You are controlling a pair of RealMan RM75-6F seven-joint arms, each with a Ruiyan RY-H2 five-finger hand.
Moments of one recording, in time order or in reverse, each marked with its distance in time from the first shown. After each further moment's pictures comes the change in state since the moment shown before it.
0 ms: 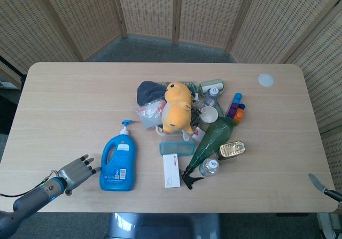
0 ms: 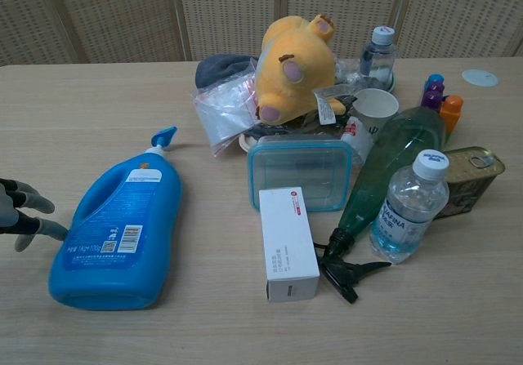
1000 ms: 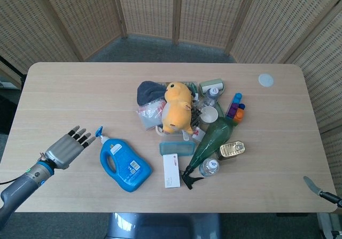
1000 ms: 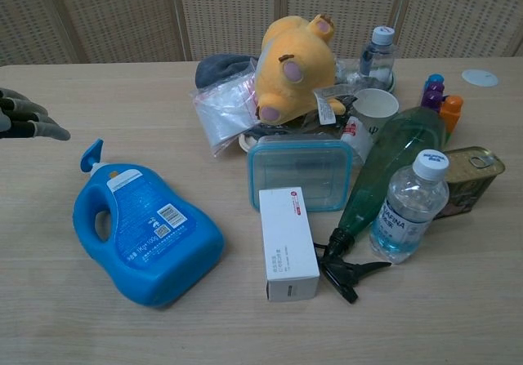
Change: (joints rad) left arm 0.123 -0.021 -0.113 0.200 0.245 0.230 -0.163; right arm 0.001 0.007 -0.022 -0.008 -0.034 -0.017 0.012
